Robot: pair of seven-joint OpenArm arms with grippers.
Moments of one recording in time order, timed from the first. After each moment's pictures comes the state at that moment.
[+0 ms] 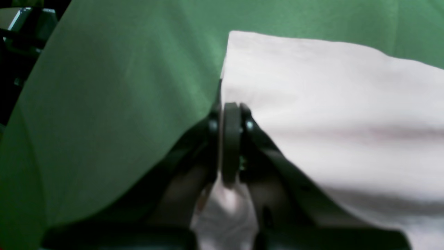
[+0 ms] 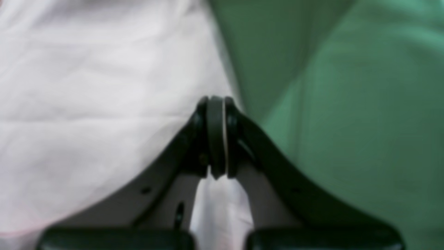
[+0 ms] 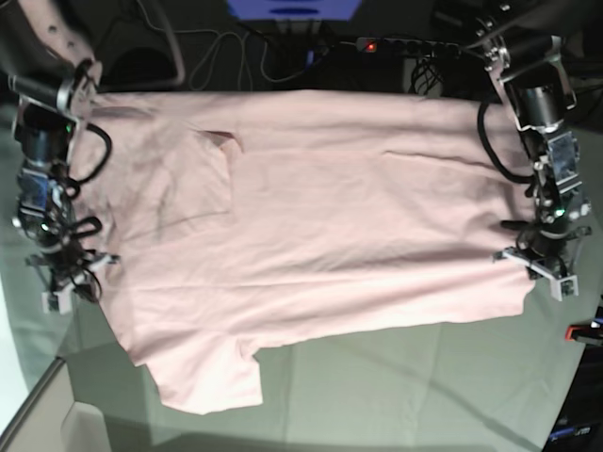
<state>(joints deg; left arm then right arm) -11.8 -12.9 -26.1 57.7 0.4 -13.2 16.9 18.6 17.0 23.9 40.3 -11.8 26.9 0.3</state>
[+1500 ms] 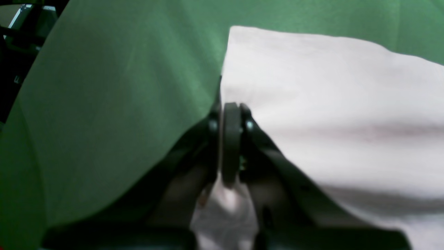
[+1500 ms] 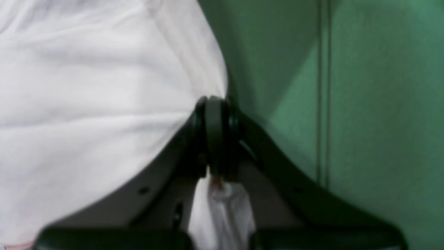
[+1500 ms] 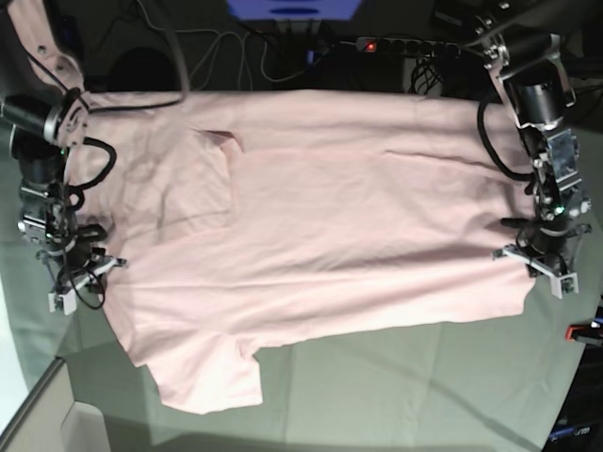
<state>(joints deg) -11.4 -12.8 -26.4 57.9 0.5 -13.3 16.8 25.6 18.2 23.9 25.1 -10.4 26.7 1.3</state>
